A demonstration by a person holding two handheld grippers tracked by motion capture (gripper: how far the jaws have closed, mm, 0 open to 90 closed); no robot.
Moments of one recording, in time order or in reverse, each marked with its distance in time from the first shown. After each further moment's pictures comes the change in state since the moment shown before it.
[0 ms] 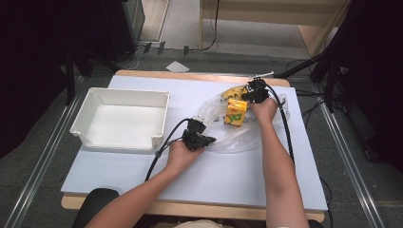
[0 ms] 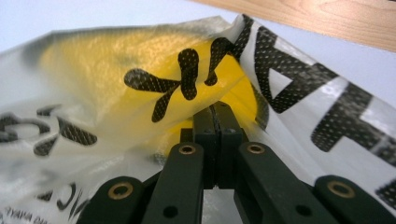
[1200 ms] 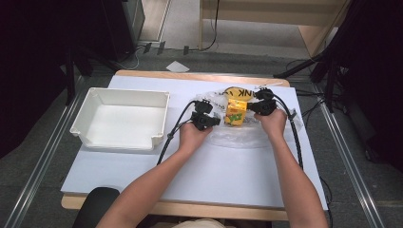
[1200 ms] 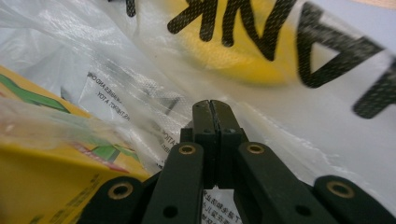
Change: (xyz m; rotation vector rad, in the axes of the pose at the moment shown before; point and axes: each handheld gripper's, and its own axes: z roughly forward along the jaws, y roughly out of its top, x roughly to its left) left arm 0.020 0.060 0.030 -0.036 0.099 -0.082; right arm 0.018 -0.039 -0.053 -0.009 0.090 -0.085
